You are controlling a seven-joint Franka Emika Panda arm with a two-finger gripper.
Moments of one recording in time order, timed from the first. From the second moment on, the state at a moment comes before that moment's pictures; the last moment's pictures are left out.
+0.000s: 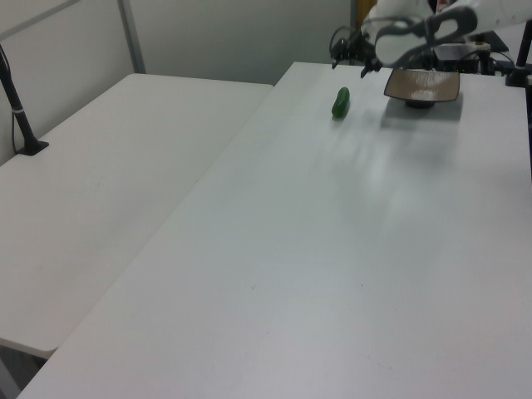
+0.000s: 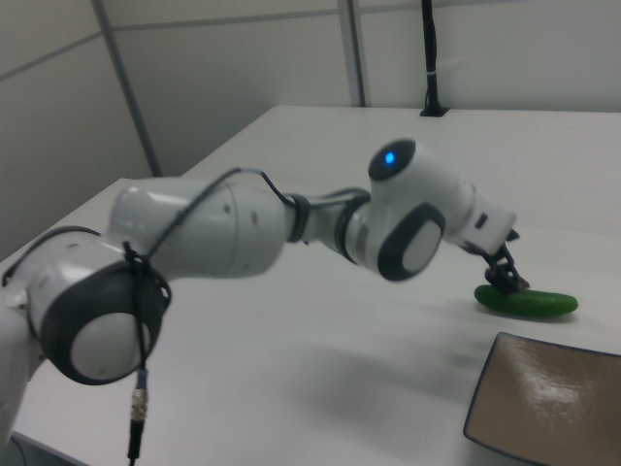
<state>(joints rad) -0.30 0.70 -0.11 -1.38 -0.05 2.75 0.82</state>
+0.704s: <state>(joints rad) -0.29 0.86 -0.12 -1.29 -0.05 2.84 0.82</state>
